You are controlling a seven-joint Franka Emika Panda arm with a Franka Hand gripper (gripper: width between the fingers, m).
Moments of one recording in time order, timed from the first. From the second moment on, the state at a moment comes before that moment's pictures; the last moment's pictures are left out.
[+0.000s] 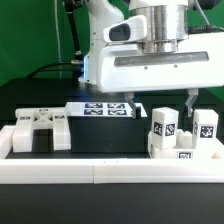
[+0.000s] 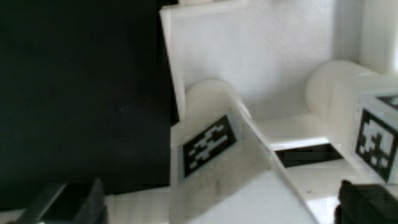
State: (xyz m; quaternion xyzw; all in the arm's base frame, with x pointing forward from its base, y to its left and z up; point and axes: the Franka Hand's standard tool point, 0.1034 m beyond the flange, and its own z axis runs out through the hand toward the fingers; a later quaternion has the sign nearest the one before) arm 0.598 0.055 0.078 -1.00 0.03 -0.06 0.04
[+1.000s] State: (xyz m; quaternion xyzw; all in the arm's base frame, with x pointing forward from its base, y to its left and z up) arm 0.598 0.059 0.075 -0.99 -0.15 -0.05 0.00
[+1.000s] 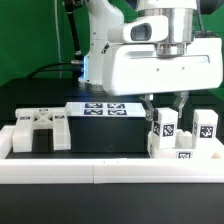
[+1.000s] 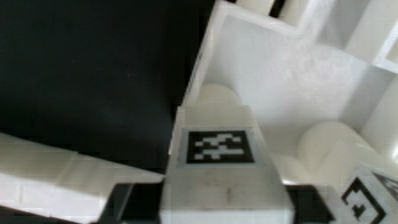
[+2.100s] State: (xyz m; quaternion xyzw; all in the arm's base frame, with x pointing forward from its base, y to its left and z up) arm 0.596 0.066 0.074 -0.89 0.45 -0.05 0.03
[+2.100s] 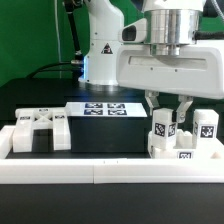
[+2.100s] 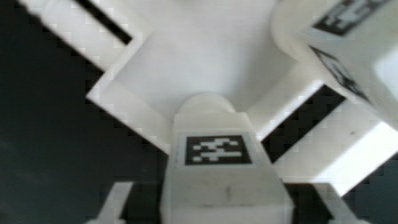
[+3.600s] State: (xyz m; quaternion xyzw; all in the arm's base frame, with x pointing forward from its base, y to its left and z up) arm 0.602 0.053 0.077 -0.99 -0.10 -0.07 -0.01
